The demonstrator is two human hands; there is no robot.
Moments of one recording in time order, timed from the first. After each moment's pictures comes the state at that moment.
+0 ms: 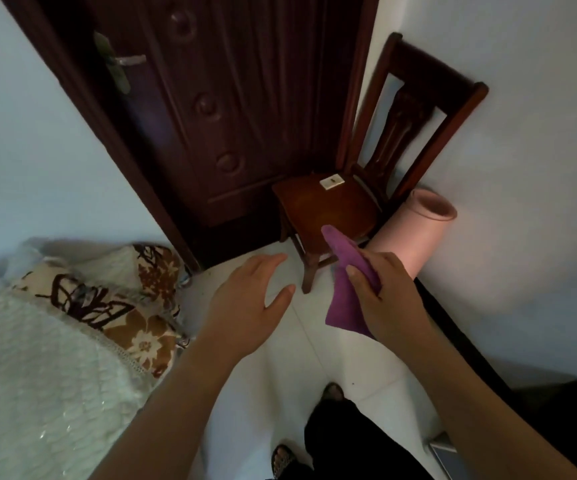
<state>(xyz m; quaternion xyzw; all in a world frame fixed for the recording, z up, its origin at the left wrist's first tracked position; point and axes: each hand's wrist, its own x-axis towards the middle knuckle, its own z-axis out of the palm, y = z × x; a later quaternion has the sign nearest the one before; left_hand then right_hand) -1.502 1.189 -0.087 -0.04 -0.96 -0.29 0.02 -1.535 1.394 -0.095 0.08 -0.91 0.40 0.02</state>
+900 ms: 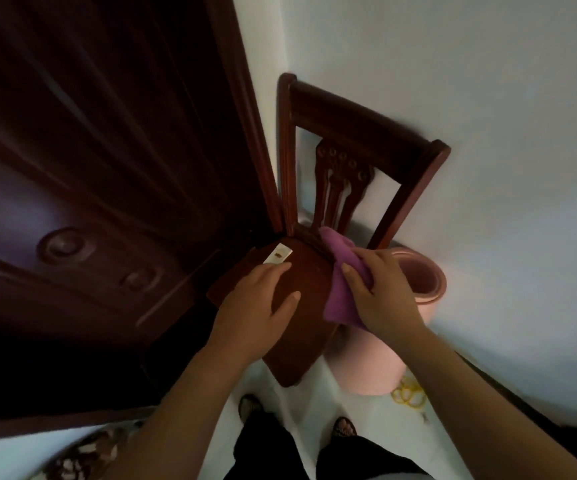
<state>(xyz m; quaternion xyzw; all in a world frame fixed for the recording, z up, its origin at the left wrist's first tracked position) -1.999 1.286 -0.103 -0.19 -0.94 -0.26 -0.10 -1.970 1.484 -0.142 -0.09 -0.91 0.39 0.08</state>
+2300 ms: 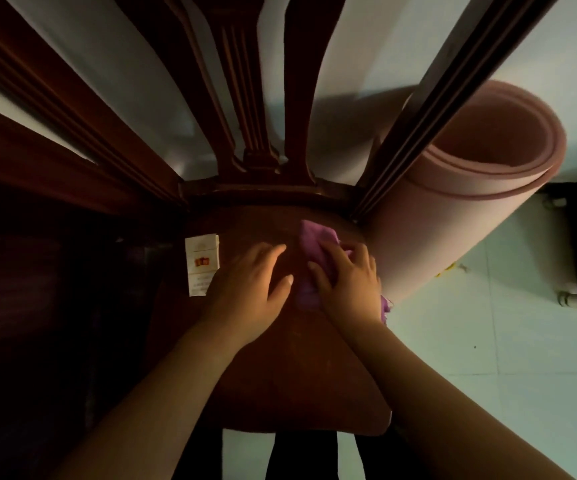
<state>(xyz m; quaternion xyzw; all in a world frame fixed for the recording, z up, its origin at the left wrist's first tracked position) -2.280 1.327 -0.475 -0.49 -0.81 -0.06 -0.33 -2.141 1.404 -0.535 -0.53 -0.78 0.33 -0.02</state>
